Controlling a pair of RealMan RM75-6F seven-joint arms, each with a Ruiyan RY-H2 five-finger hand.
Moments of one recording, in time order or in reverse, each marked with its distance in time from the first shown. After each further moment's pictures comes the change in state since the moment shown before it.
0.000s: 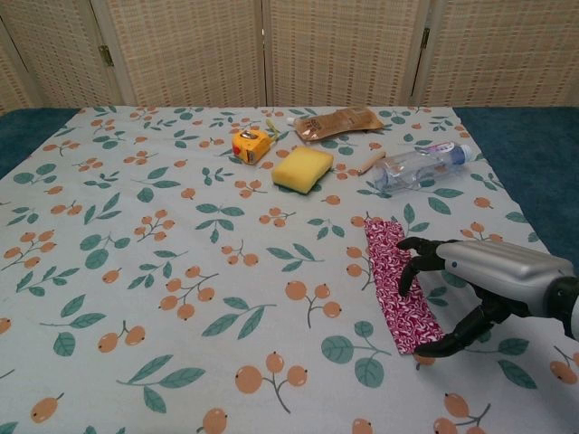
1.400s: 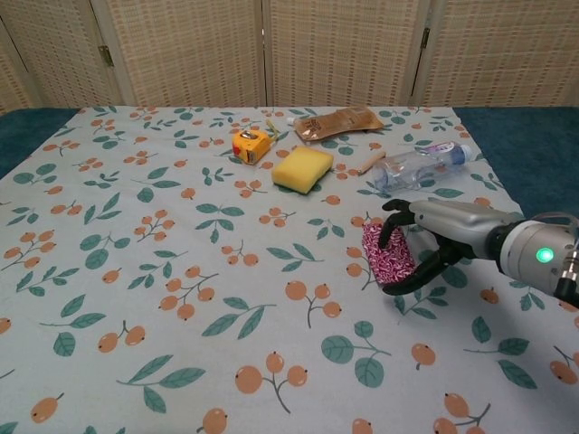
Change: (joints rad) left arm -0.005 0.014 -0.009 -0.015 -0.014 -0.007 0.020; right arm 0.130 -0.094 0.118 0.191 0.168 -0.088 0.021
